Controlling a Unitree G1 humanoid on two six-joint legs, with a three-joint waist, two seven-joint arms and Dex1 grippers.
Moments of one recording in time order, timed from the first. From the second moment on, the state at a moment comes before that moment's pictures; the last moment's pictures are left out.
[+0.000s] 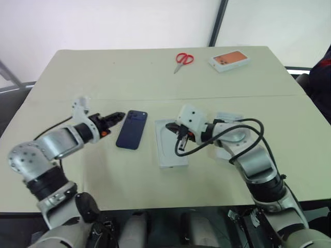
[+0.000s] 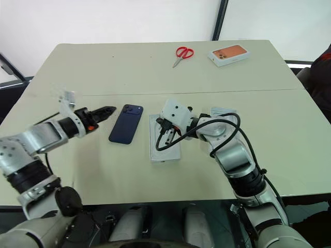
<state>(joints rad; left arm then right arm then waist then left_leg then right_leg) -0.61 0.37 0.75 -0.08 -1.16 1.56 0.14 -0.58 -0.39 0.32 -0.33 0.00 0.73 0.77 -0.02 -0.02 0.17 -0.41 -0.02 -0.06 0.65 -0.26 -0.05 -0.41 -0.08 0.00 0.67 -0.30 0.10</state>
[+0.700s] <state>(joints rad) -0.52 0.61 0.39 0.03 -0.89 1.46 -0.20 -0.80 -0.11 0.58 0.27 -0.26 0.55 0.55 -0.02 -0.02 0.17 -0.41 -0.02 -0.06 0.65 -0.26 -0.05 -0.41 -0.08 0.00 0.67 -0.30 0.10</state>
